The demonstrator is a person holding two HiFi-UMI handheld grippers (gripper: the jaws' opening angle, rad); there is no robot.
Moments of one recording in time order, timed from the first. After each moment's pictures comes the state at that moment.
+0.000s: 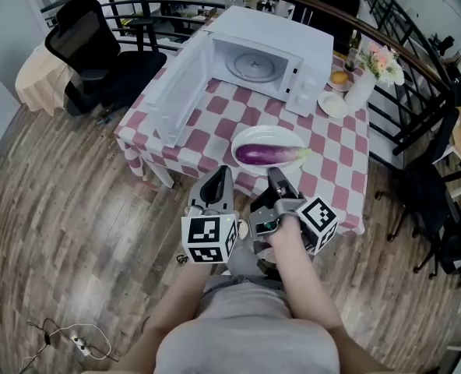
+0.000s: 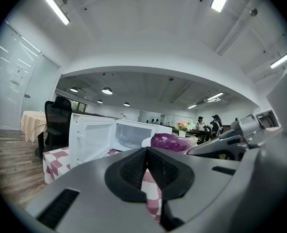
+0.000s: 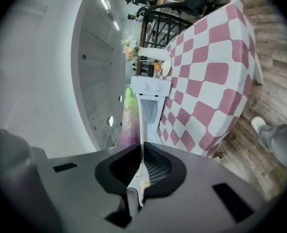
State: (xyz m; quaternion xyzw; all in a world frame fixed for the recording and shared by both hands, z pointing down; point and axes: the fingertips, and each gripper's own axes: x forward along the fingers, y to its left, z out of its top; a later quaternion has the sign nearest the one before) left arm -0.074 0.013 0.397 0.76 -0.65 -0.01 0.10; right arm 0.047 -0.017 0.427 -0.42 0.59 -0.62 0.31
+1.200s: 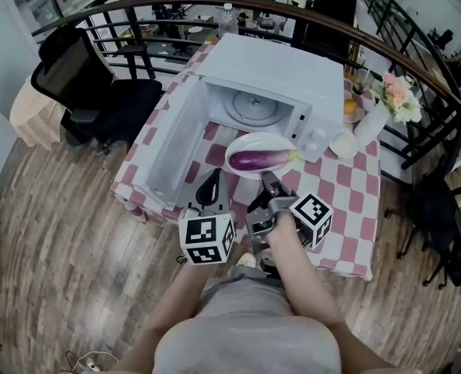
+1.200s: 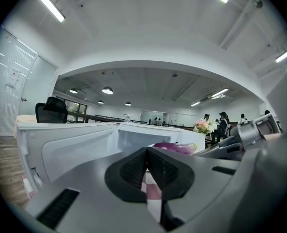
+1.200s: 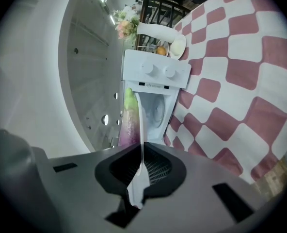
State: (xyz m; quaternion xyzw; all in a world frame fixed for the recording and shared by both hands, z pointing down) left arm -0.125 -0.175 0.383 0.75 -0.66 0.01 0.10; right arm -0.003 -0.204 0.436 -0.42 0.58 -0.64 0.28
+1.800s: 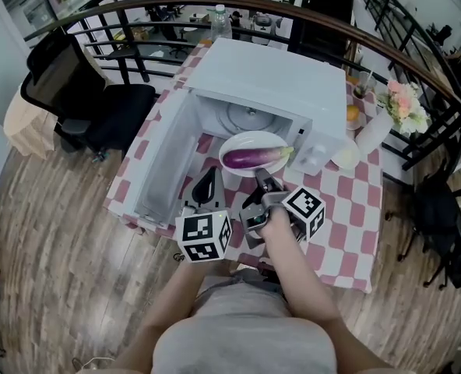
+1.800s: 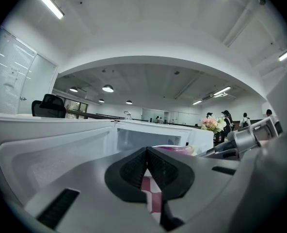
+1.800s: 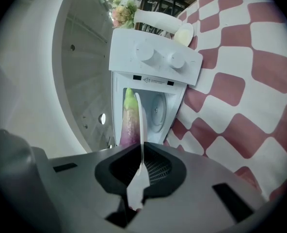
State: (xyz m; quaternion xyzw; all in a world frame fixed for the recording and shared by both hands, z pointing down) left arm -0.134 -0.245 0.398 0.74 -0.66 0.02 0.10; right arm -0.016 -0.277 0.461 -0.42 0.58 -0.64 0.27
